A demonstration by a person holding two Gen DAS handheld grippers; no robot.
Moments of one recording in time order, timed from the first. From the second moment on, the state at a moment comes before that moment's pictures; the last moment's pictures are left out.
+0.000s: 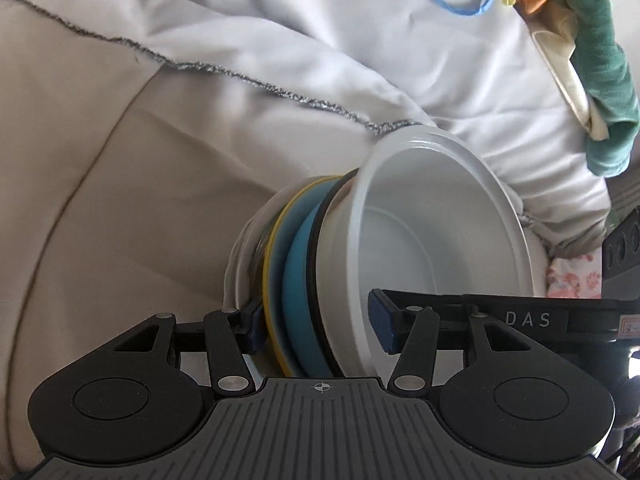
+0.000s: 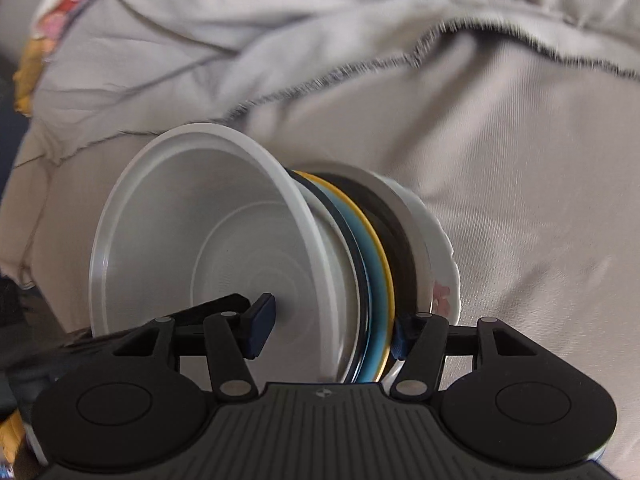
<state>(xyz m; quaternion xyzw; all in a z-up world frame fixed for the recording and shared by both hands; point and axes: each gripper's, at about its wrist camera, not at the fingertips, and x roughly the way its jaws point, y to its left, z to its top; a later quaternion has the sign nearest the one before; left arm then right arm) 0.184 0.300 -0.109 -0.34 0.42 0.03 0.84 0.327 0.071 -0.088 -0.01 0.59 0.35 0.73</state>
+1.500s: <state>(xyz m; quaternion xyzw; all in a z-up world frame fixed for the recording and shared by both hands) 0.150 0.328 -0.089 -0.38 0.33 0.02 0.86 0.275 0.036 -0.062 0.02 0.51 0.32 0.80</state>
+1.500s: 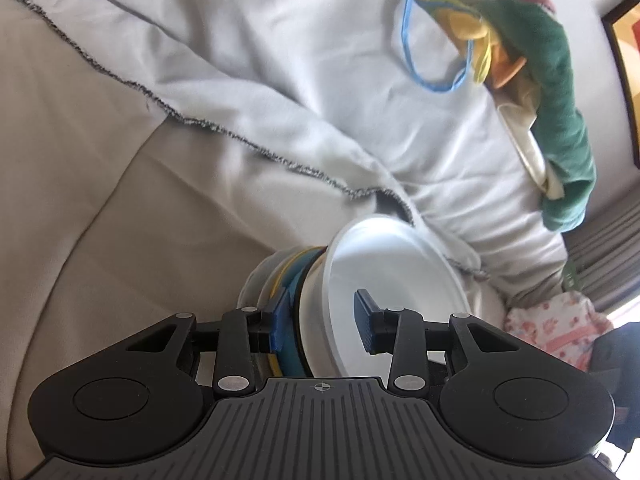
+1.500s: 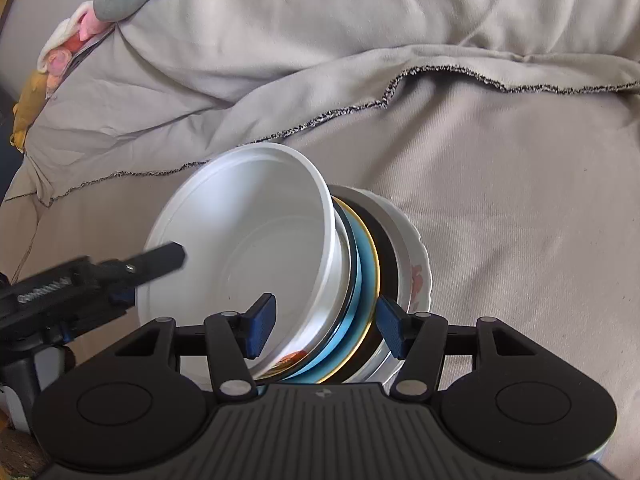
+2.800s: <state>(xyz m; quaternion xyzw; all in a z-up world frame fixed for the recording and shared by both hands) 0.117 0.288 -0.032 -0.35 0.22 0.03 0.91 0.254 -0.017 -0.021 0.05 0.43 0.34 0.84</state>
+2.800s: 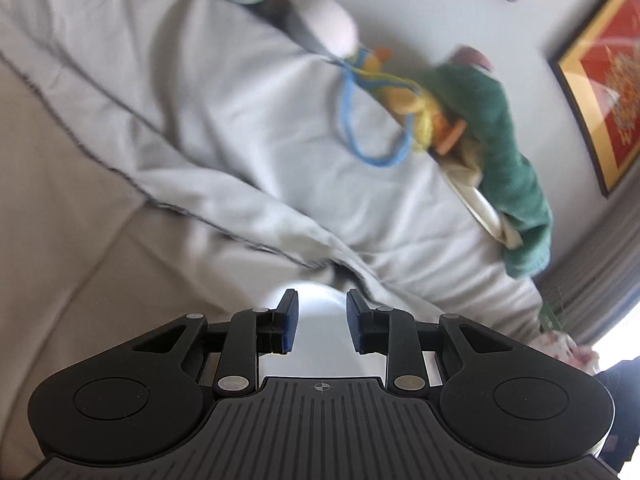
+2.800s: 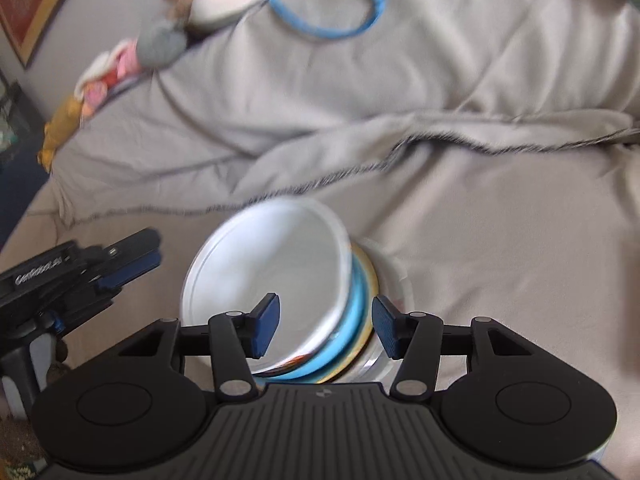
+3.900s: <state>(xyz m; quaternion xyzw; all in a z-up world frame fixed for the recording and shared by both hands) 0.366 -0.094 -0.135 -0.17 0.50 -0.12 0.84 0.377 -0.348 -0.141 0.23 0.43 -0.06 0.87</state>
